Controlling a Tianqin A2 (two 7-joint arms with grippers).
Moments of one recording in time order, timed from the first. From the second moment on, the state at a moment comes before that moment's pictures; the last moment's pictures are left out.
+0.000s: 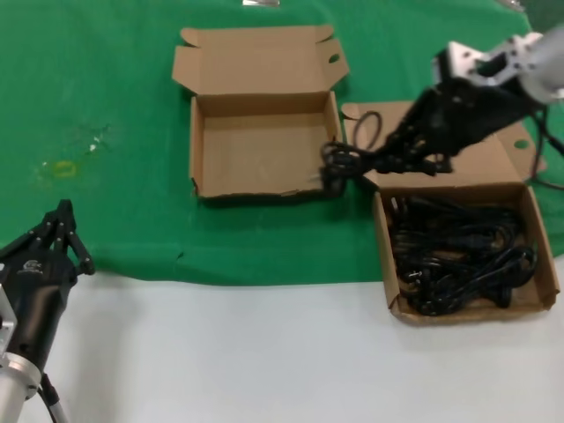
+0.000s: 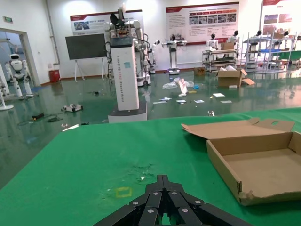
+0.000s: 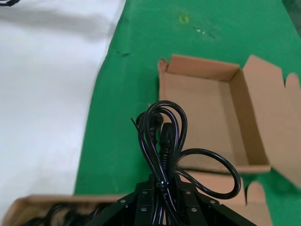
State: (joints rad) left arm 0.00 -0.30 1.60 -1.60 -1.80 0.00 0.00; right arm 1.49 0.34 -2.23 0.37 1.28 -1.33 -0.27
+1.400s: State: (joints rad) left arm 0.00 -0.30 1.60 -1.60 -1.80 0.00 0.00; right arm 1.51 0.00 -2.67 0.15 1.71 -0.83 -0.24
